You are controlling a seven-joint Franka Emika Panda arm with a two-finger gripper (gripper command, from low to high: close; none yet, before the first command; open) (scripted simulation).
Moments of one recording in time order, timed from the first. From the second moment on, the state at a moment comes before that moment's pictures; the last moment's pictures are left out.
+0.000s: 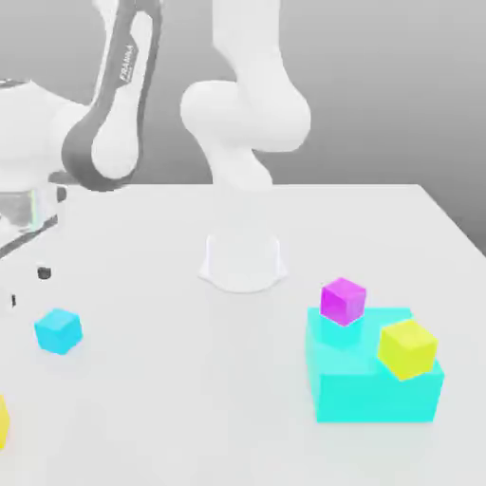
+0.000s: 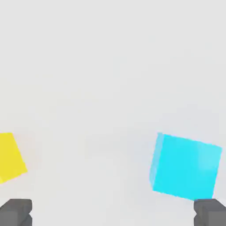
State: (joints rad) arm -0.66 0.06 -0.27 -2.77 0.07 2.84 1.74
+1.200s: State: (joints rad) arm -0.12 -0.13 0.13 -2.64 0.08 2.52 1.31
